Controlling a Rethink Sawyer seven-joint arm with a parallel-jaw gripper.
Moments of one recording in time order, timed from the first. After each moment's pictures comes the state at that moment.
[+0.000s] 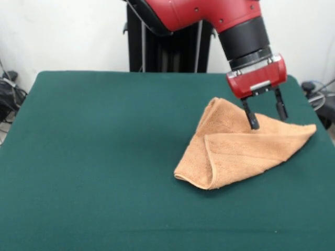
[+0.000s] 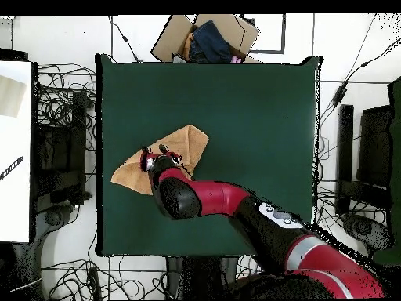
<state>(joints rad) -0.61 -0.54 0.61 2.08 -0.23 -0.26 1.66</state>
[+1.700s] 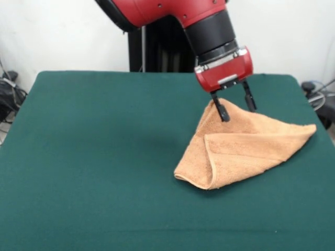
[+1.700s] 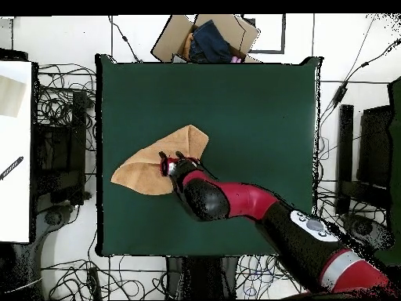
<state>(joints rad) -0.80 -0.52 0.70 2.09 -0.31 -0.06 1.66</state>
